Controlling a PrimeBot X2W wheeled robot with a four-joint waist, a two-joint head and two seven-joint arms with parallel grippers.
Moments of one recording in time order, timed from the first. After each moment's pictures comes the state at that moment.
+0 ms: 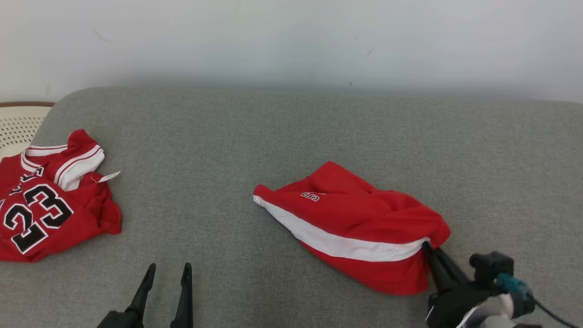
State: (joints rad) left arm -0.08 0.05 -0.08 0.14 -0.13 0.02 -0.26; right arm -0.28 -0.28 0.47 0.54 0.42 0.13 -0.26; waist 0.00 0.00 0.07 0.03
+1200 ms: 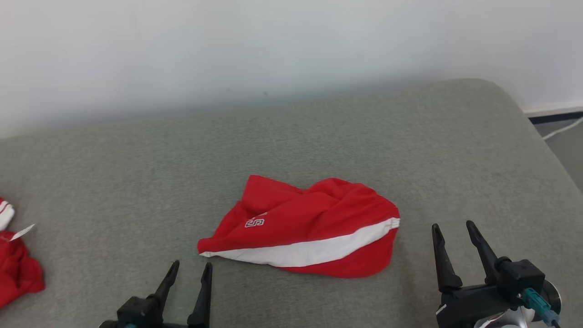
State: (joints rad) left arm -0.17 0.05 -0.14 0.28 -0.17 -0.04 -0.26; right arm -0.13 -0.17 0.19 0.23 0.15 0.13 -0.26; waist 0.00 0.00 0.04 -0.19
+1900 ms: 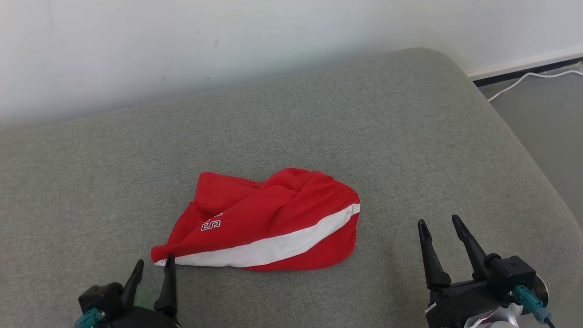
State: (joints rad) left arm -0.31 0.05 0.00 0.56 -0.24 -0.08 -0.26; right arm -0.14 -0.17 0.25 0.19 0.18 0.13 -0.26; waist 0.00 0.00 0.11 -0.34
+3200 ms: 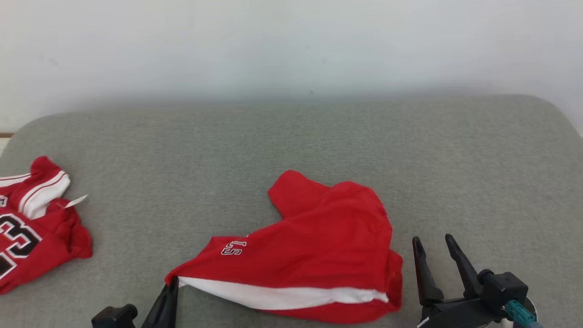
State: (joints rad) left arm -0.21 0.06 -0.06 0.45 -0.26 -0.13 -0.26; right arm -0.09 -0.12 0.23 0.21 0.21 0.13 -0.26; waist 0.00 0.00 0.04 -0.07
